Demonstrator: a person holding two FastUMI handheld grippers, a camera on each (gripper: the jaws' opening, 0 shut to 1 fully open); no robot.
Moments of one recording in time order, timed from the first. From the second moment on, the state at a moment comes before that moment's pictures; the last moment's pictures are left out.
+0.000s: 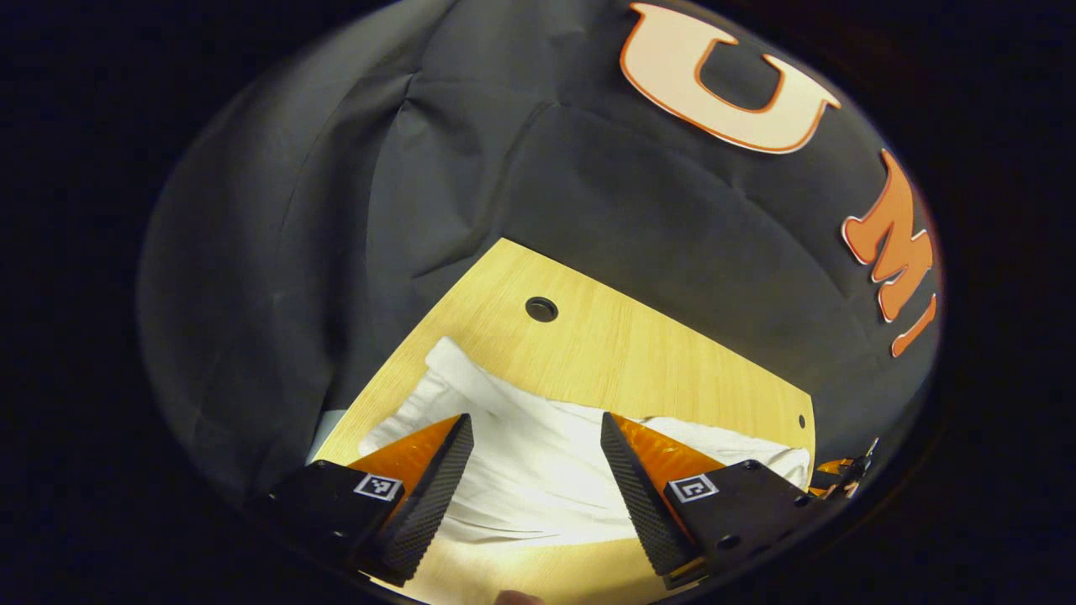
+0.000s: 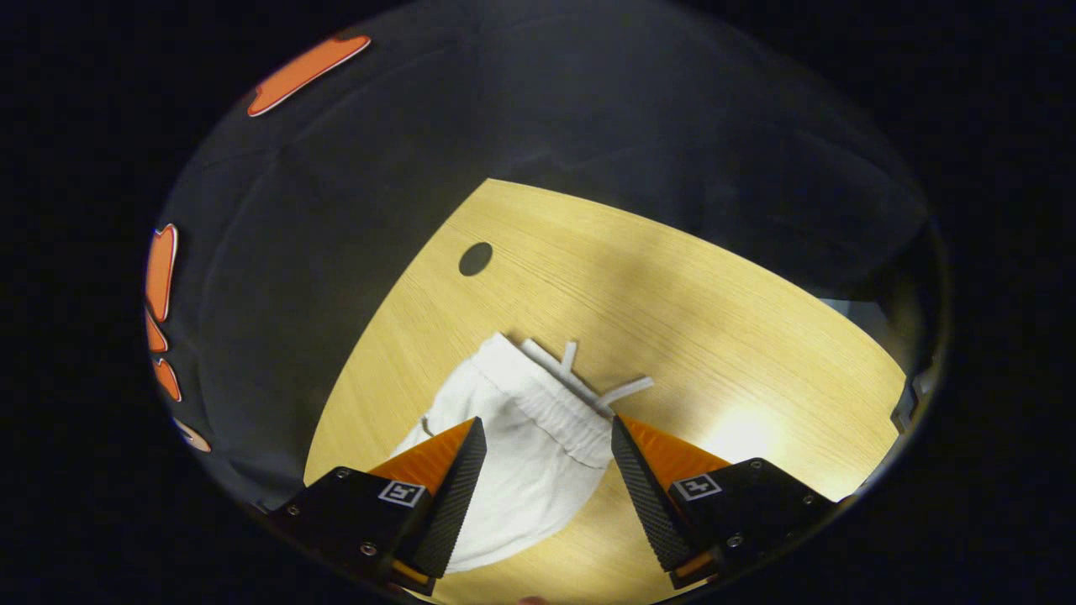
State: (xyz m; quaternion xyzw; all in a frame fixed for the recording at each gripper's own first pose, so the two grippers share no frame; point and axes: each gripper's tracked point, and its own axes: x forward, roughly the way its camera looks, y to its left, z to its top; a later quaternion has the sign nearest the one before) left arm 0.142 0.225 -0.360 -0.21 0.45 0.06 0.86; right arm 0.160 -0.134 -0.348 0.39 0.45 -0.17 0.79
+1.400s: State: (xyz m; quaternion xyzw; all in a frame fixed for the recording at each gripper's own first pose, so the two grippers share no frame) left arm 0.022 0.100 -0.341 -0.24 0.47 0.02 0.85; right arm 0.167 -0.133 -0.332 0.54 0.31 -0.08 0.78
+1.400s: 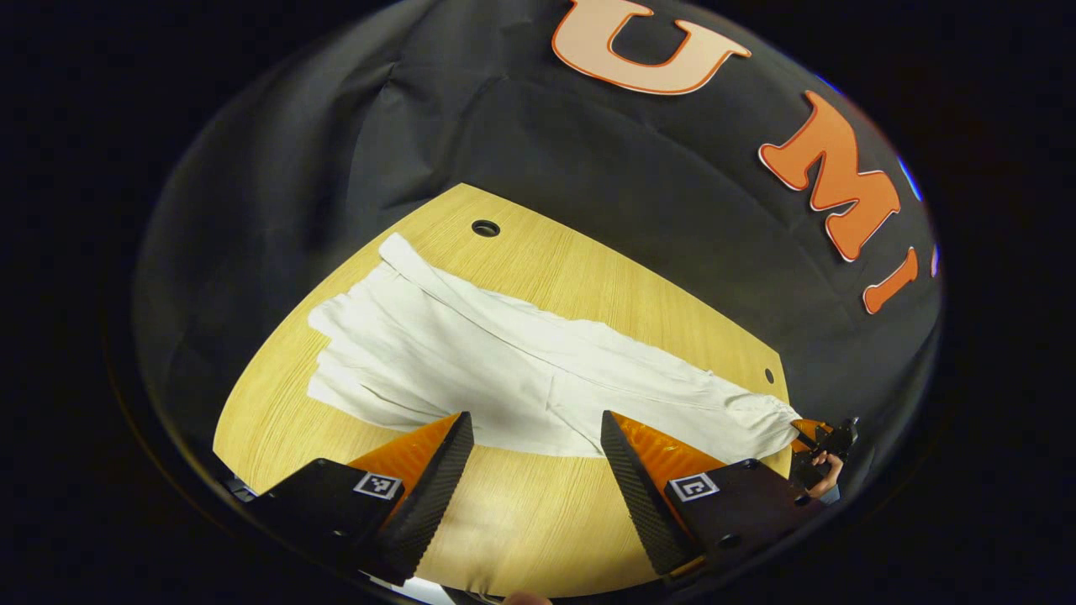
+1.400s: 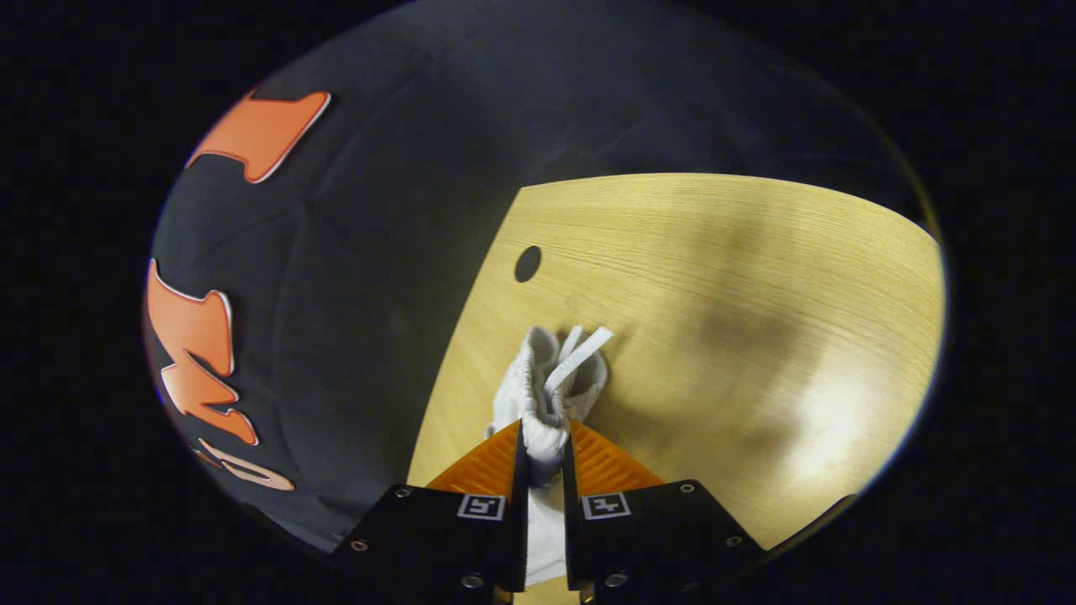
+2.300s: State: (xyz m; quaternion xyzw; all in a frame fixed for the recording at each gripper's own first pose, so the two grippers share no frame) left arm 0.000 0.215 -0.386 -0.28 0.48 0.02 0.83; right arm 0.166 -0.139 -0.343 0.54 0.24 0.00 0.81
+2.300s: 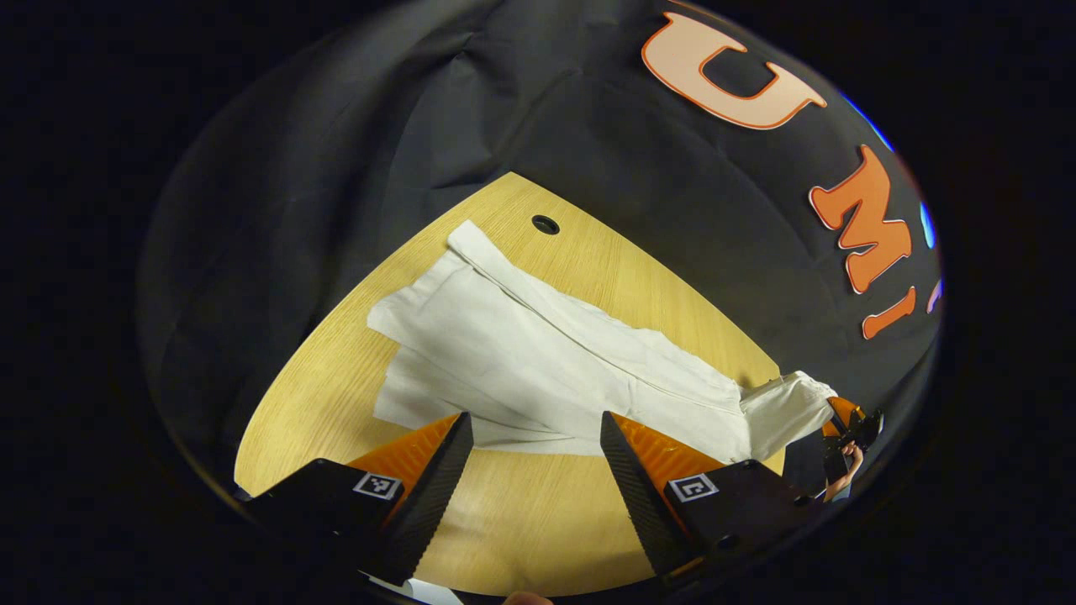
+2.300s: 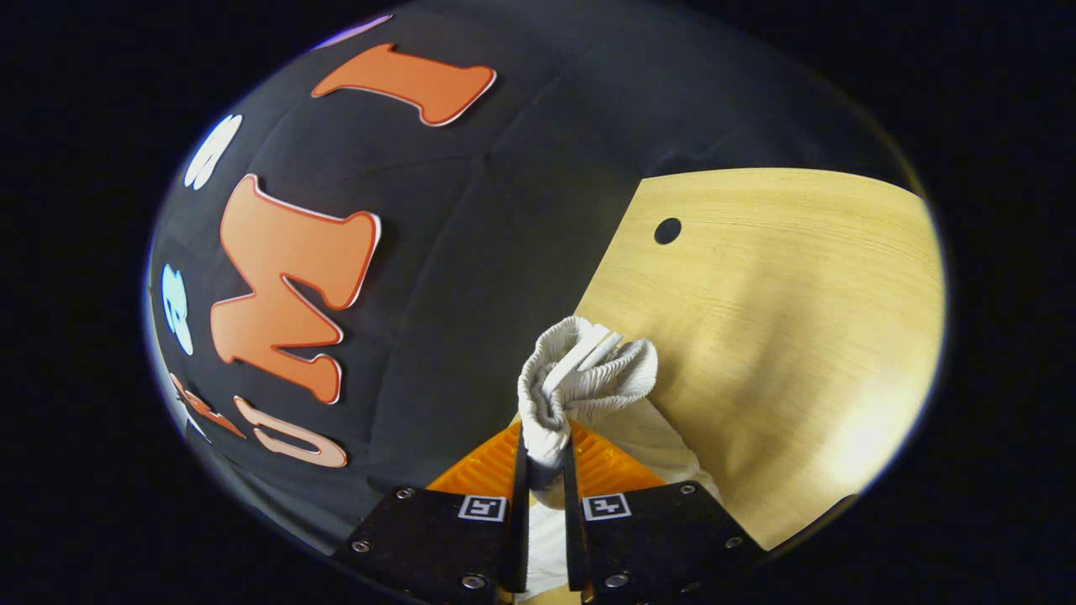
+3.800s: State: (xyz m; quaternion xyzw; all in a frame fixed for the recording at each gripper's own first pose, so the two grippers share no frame) left arm -0.007 0.270 -0.442 -0.47 0.50 0.08 0.73; right arm 0.125 -0.164 -0.328 0.45 0.28 0.05 0.84
